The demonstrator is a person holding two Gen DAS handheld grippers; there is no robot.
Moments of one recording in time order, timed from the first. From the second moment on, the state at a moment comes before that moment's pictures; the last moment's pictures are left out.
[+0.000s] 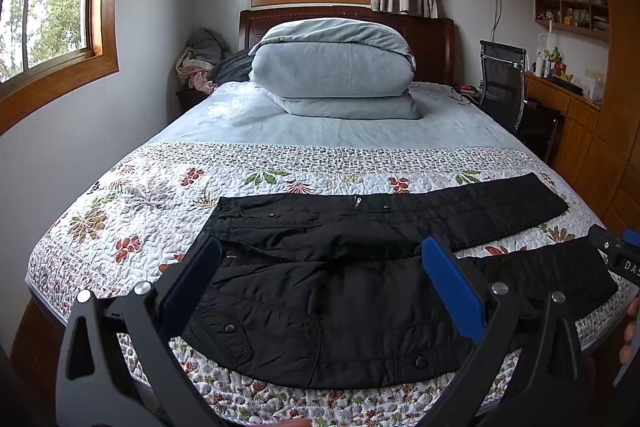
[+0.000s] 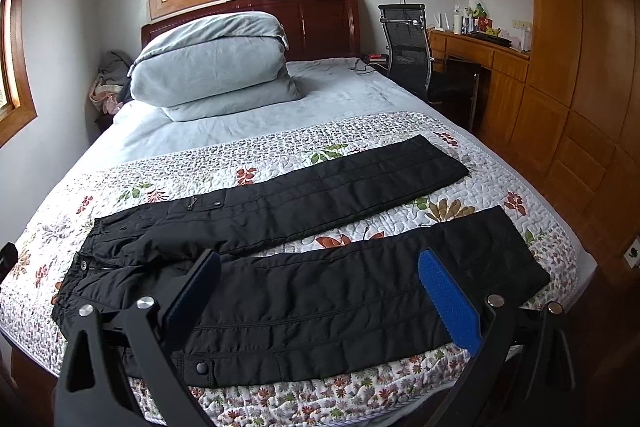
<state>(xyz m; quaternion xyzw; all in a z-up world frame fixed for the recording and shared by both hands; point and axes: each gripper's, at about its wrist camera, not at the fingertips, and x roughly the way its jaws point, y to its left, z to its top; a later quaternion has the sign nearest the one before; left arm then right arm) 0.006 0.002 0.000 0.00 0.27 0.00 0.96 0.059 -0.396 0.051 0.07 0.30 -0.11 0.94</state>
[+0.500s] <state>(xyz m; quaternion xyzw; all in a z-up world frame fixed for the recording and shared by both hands) 0.006 -0.003 -0.002 0.01 0.27 0.00 0.96 0.059 -0.397 0.050 0.07 0.31 -0.11 0.94</state>
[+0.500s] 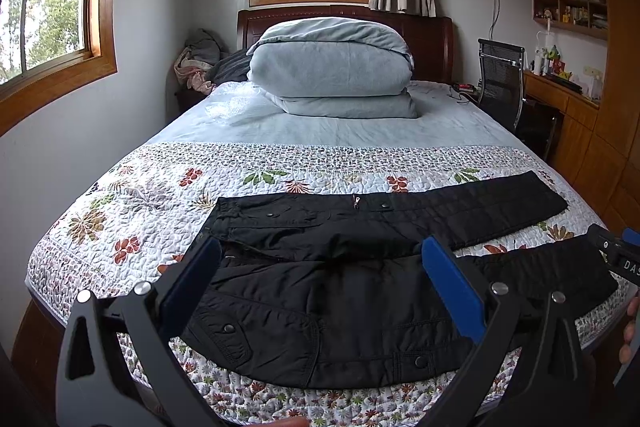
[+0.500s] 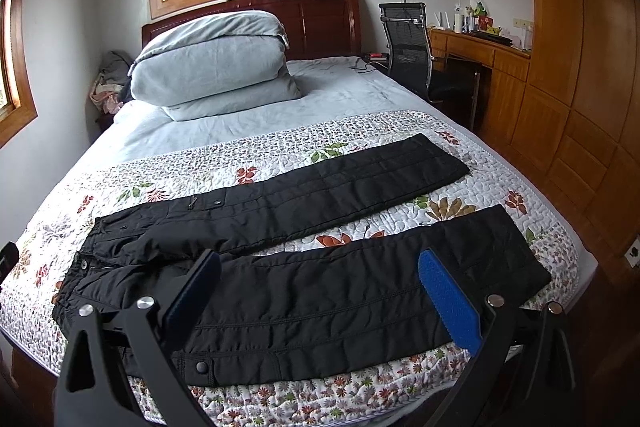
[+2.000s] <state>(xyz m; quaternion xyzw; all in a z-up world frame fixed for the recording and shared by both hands) 0.019 -0.004 -0.010 0.01 0.28 0.00 0.96 0.069 -0.402 0.038 0.07 0.32 -0.10 0.94</state>
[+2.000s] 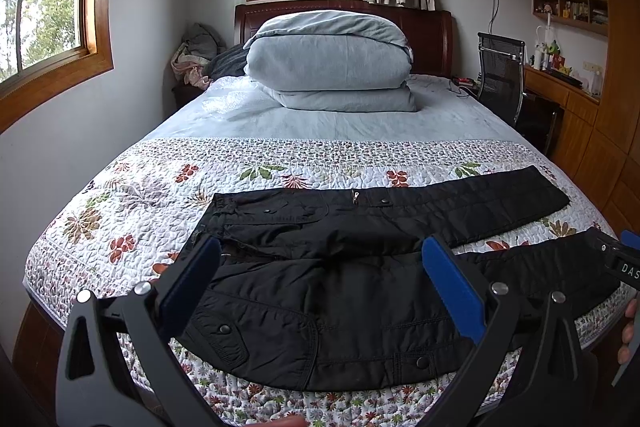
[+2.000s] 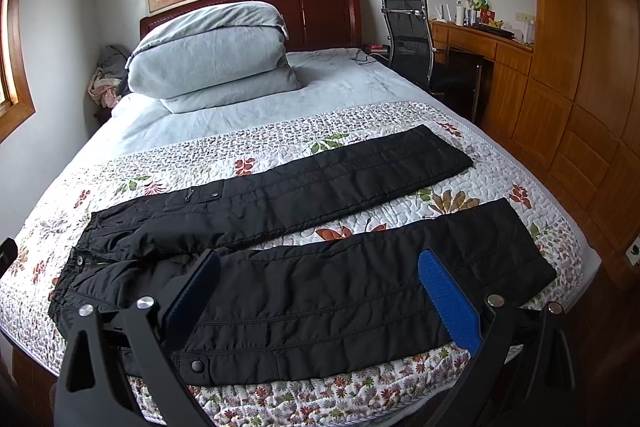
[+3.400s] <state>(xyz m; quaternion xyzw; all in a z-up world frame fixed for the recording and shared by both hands) 0.425 0.224 -0.243 -0.27 0.72 -0.04 0.64 0.558 -0.781 -0.142 0.06 0.63 -0.10 0.77</state>
